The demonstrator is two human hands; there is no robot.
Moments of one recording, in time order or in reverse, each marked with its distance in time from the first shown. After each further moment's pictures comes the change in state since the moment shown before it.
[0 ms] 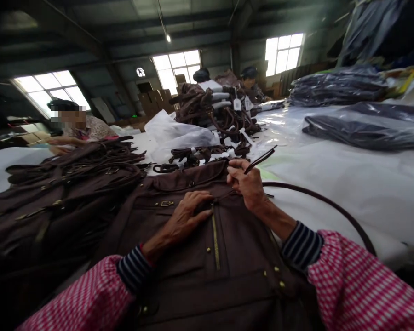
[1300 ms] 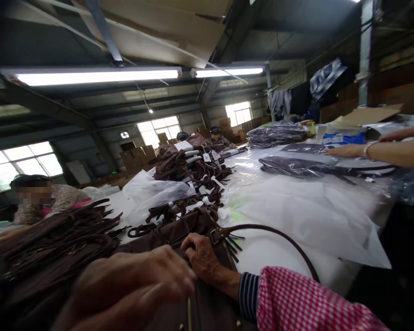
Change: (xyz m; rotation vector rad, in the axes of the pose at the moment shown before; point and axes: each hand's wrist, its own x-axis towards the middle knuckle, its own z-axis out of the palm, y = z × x) left_hand -0.018 0.132 -0.088 -0.520 -0.012 0.029; right_hand -0.022 0.037 0.038 -0.350 -0.172 -0.266
